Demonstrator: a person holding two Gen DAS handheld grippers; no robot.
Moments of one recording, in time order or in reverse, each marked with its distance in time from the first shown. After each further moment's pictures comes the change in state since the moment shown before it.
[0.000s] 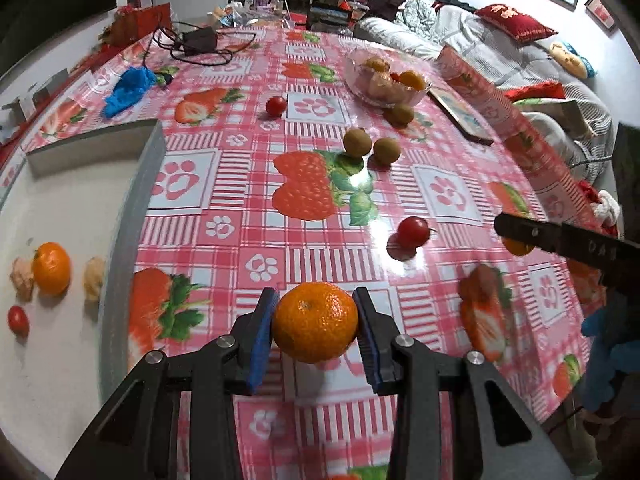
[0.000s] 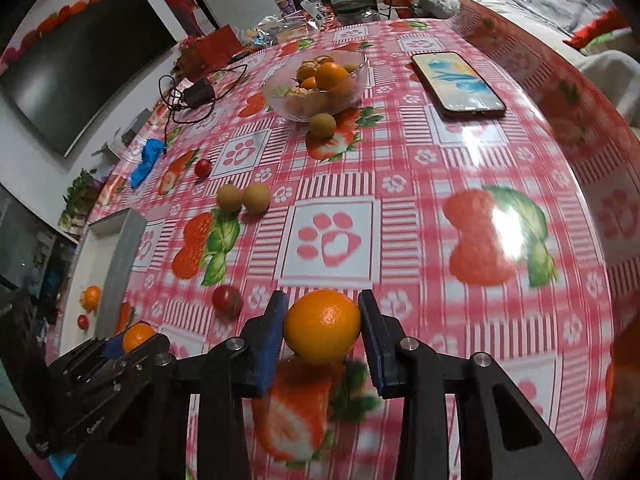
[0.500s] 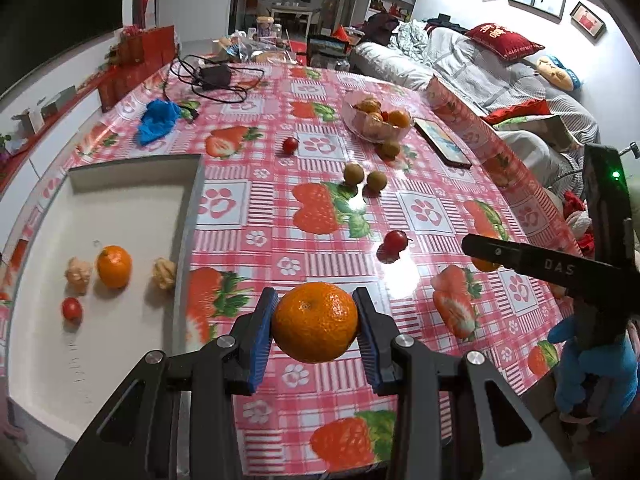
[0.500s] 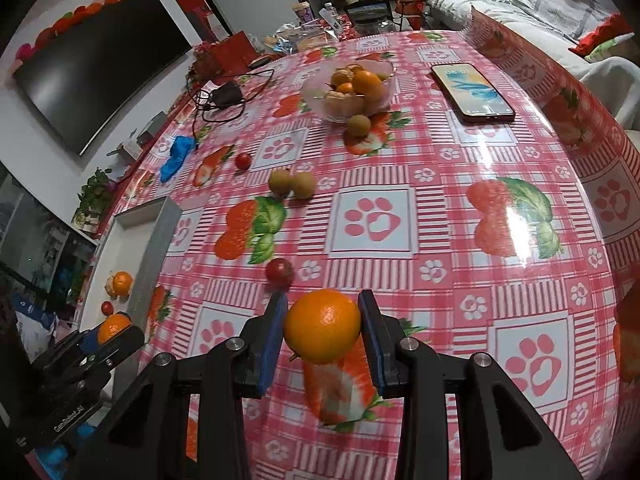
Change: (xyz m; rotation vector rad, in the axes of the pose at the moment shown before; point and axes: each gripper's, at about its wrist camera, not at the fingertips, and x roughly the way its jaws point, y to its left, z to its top) left arm -0.067 0.015 -0.012 0.009 -0.093 -0.004; right arm -0.021 0.033 -0.021 -0.019 -0.029 0.037
